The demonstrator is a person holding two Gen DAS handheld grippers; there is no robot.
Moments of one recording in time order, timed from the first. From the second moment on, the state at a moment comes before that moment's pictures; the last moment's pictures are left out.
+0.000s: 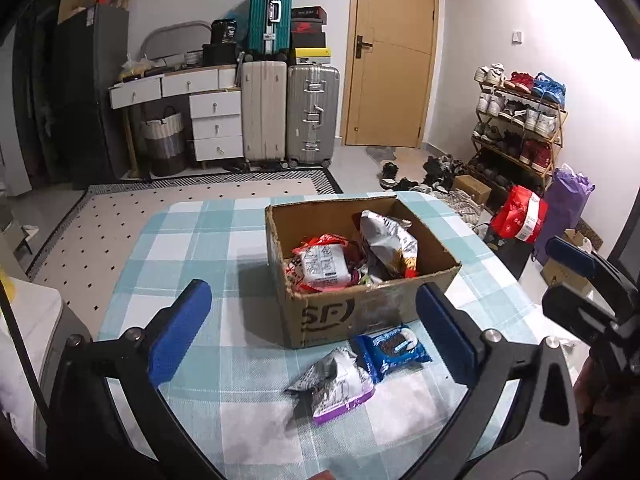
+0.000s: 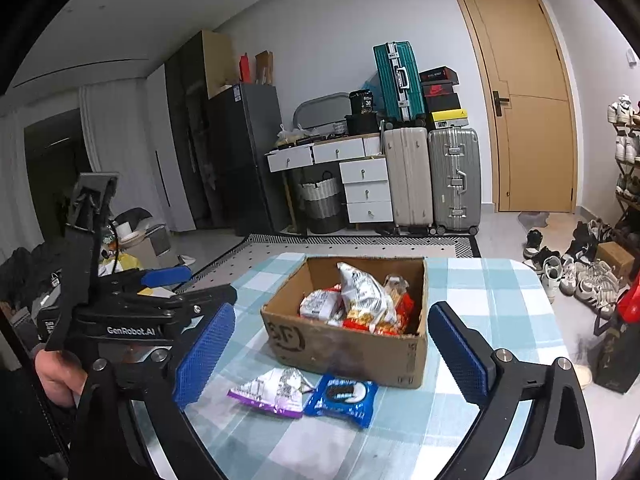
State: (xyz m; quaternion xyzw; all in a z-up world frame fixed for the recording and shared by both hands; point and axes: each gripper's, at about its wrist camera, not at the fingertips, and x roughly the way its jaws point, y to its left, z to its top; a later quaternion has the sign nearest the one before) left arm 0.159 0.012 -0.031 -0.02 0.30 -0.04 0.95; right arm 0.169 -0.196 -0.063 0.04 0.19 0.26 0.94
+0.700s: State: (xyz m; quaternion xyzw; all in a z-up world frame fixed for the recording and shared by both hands) left arm 0.147 0.010 -0.090 -0.06 0.34 -0.03 0.94; right arm 0.150 -0.189 -0.114 0.04 0.24 0.23 0.94
